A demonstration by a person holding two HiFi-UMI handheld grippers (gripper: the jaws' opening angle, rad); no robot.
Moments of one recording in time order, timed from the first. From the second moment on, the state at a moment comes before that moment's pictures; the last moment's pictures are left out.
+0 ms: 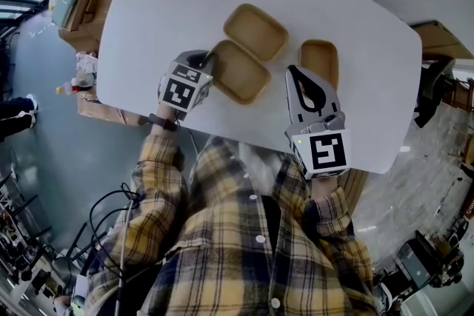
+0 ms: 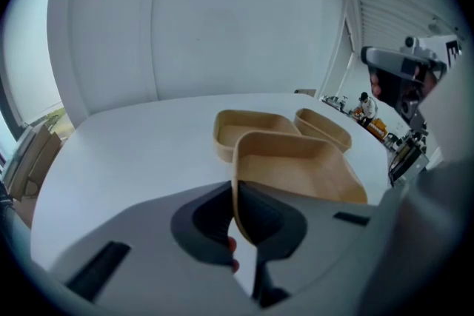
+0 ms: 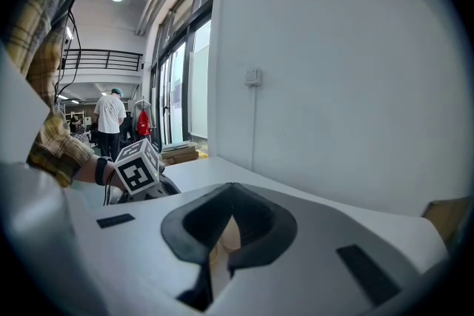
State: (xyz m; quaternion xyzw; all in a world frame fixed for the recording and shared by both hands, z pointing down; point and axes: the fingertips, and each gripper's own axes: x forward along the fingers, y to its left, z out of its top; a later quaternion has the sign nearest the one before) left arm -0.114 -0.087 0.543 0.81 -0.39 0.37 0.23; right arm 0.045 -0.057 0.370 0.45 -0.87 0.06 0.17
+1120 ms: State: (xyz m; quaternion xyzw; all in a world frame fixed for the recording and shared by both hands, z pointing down) left arm -0.068 -0.200 0.525 0.82 -0.38 0.37 0.23; right arm 0.085 -0.097 0.383 0.48 -0.86 0.09 0.17
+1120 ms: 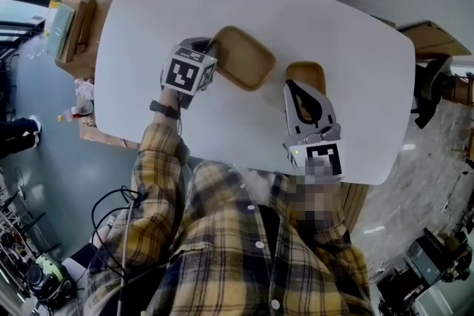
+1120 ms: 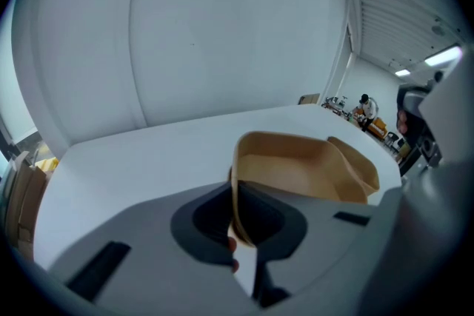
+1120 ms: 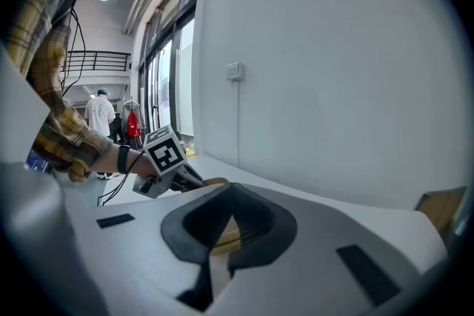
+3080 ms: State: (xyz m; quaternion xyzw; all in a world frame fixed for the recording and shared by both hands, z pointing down) left arm -0.058 -0.210 0.540 0.81 -0.42 0.39 0.14; right arm 0.094 -0.102 0.396 0.49 -0.85 0.12 0.18
